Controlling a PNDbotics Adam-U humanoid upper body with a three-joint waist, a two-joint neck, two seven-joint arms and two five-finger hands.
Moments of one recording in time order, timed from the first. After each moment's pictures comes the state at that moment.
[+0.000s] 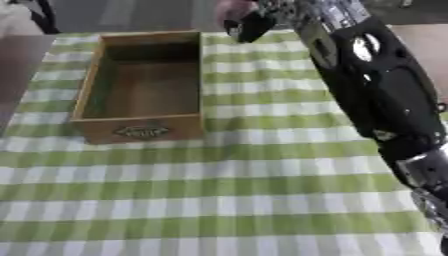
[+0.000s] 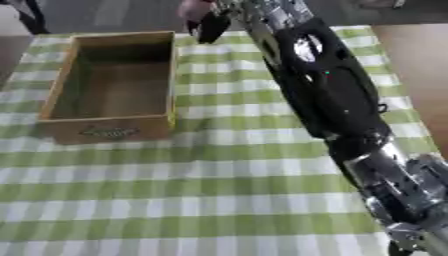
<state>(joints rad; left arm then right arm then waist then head) -0.26 0.21 0.36 -1.98 0.40 -0.25 -0.18 -1.22 -0.29 0.29 -1.21 1.29 -0.02 0.65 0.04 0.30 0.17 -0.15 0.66</state>
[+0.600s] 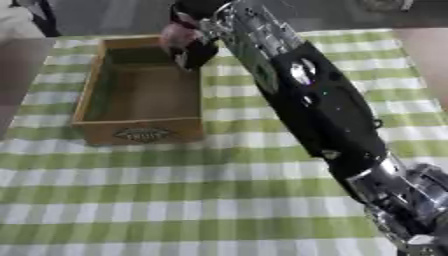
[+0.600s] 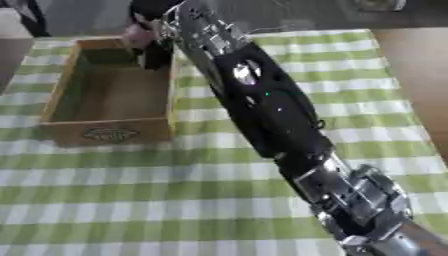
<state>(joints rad) -0.26 0.20 0.36 -1.98 0.41 -0.25 -0.19 -1.22 -0.11 0.30 -1.12 1.32 0.00 0.61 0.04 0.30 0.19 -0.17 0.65</state>
